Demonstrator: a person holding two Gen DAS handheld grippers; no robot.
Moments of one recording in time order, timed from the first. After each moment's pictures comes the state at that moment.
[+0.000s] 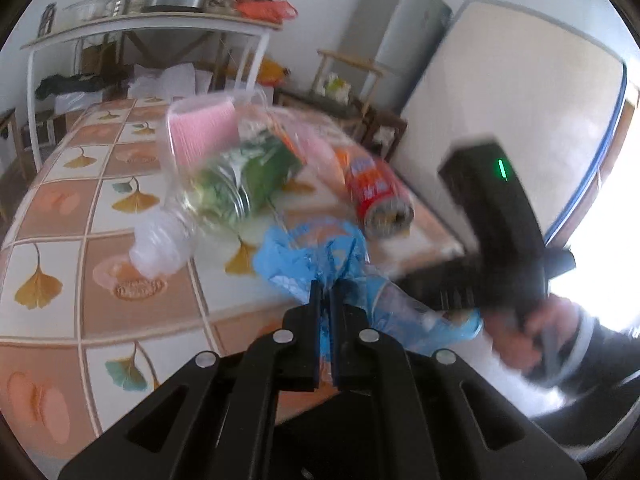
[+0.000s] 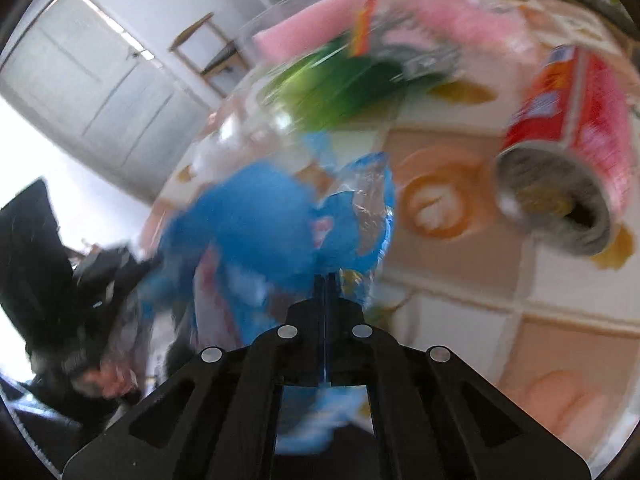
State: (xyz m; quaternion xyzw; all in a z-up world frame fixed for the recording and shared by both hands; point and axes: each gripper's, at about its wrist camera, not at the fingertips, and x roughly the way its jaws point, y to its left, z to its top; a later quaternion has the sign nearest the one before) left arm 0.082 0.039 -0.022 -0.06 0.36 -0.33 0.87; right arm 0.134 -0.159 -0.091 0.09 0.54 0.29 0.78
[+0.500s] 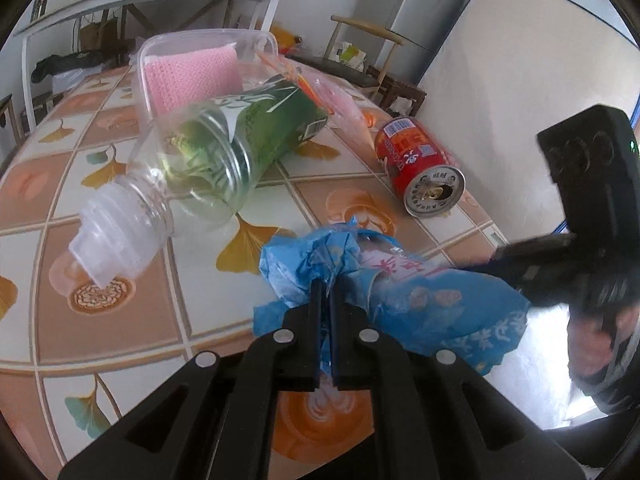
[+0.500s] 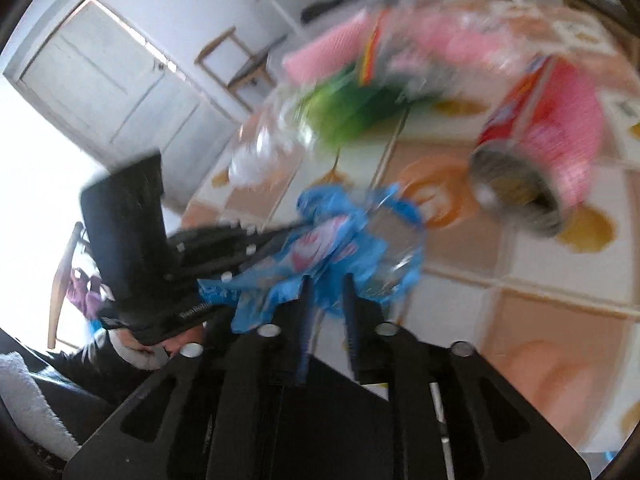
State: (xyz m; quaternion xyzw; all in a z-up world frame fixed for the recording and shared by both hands) left arm 0.116 0.007 -0.063 -0.03 0.42 -0.31 0.85; right arm 0.119 -0.204 -0.067 0.12 0.50 0.31 0.80
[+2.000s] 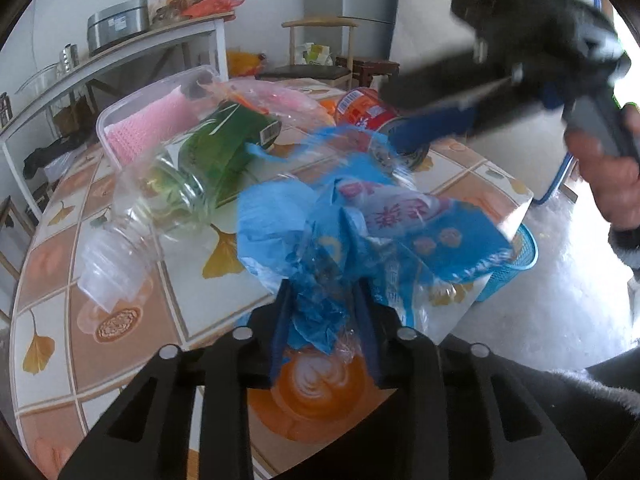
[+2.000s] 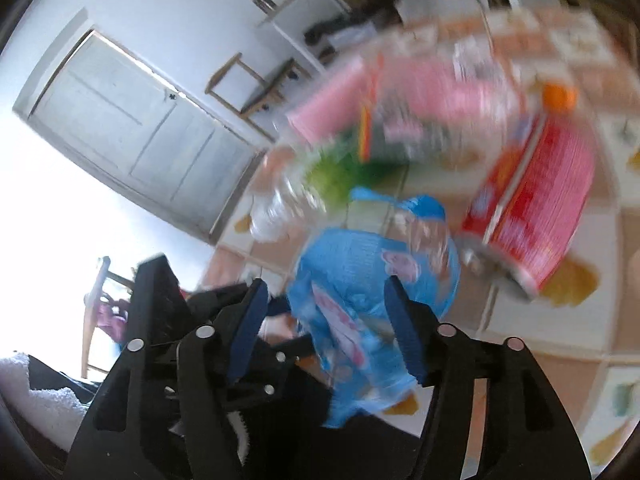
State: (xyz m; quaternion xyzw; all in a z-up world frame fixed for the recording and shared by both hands) left arm 0.080 -0.017 -0.058 0.13 0.36 -0.31 0.87; right arm 0.158 -0.213 -0.039 0.16 0.48 0.33 0.80
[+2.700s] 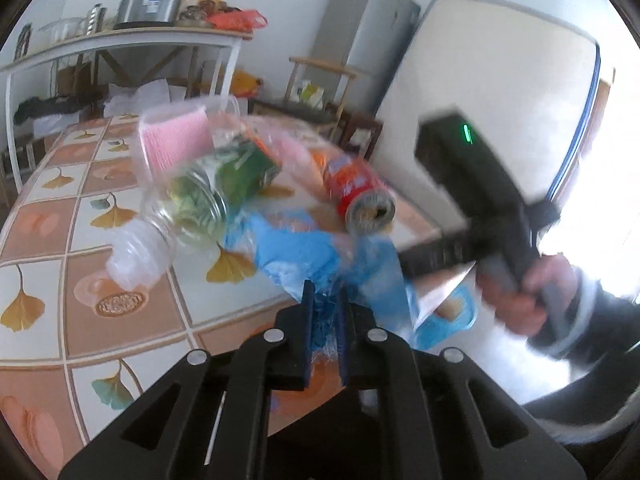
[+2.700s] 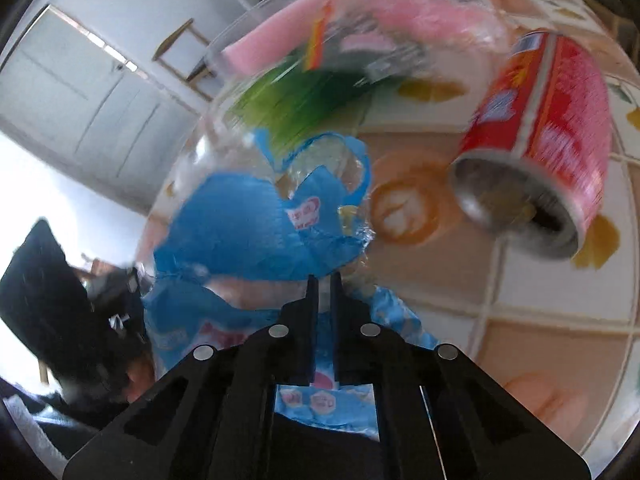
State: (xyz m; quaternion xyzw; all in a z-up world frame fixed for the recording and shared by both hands) left arm 0.075 0.038 -0.026 -0.05 0.33 -0.37 0.87; right arm 0.161 -0.177 -0.103 0.10 0.56 0.26 0.78
